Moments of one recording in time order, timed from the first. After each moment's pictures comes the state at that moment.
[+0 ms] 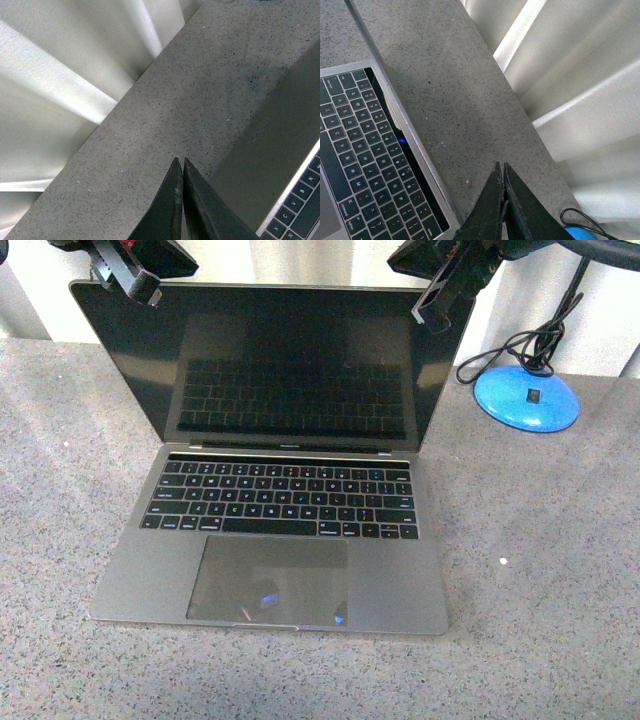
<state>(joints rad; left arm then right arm) -0.11 1.88 1.25 -0.01 0.40 0.79 0.30 1.89 1.21 0.11 -0.37 -0.70</state>
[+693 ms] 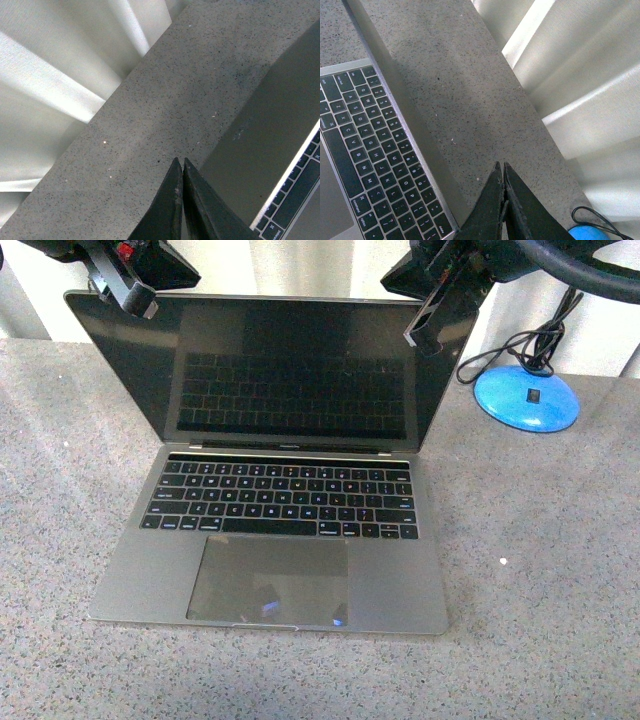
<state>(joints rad) -0.12 1.85 1.20 -0.02 0.42 0.79 0.32 1.89 1.18 0.12 -0.37 -0.69</state>
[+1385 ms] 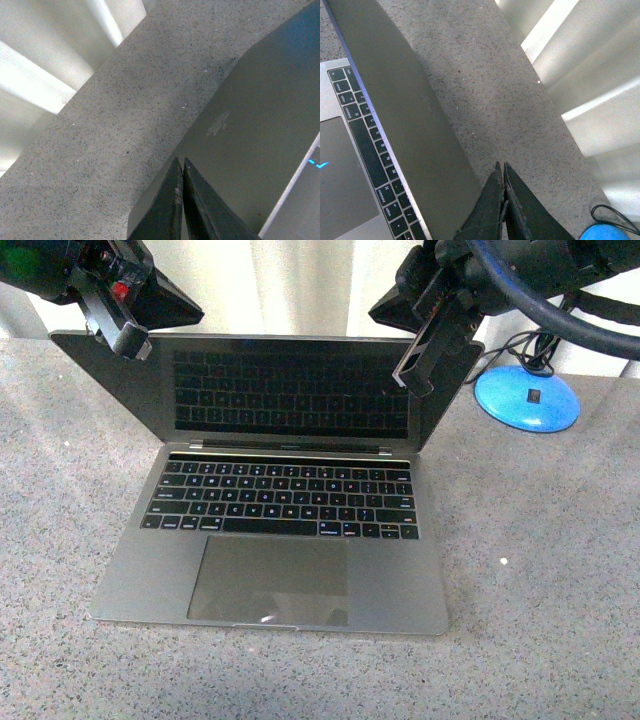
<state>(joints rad) -0.12 1.80 1.09 0.01 0.46 0.75 0.35 1.86 1.10 0.13 -0.36 -0.68</state>
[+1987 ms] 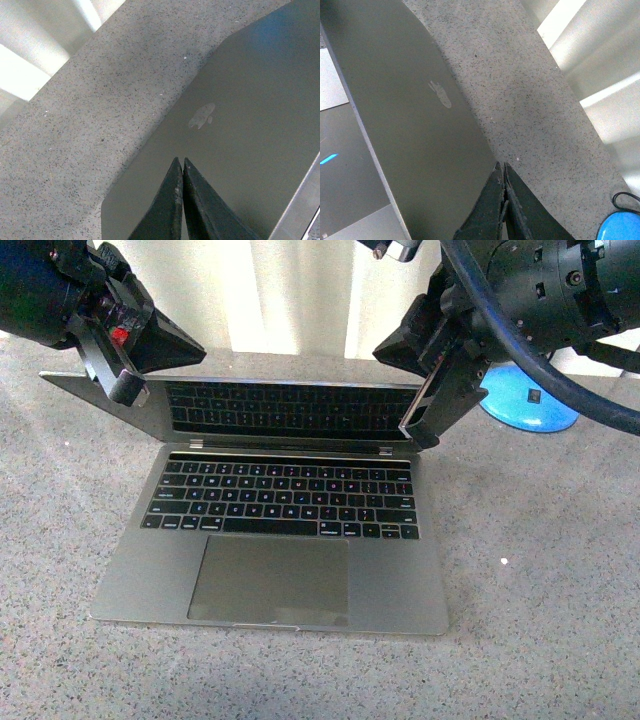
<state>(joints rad) -0.14 1.77 1.00 0.02 0.47 0.73 0.36 1.83 1.00 0.17 -0.35 -0.67</state>
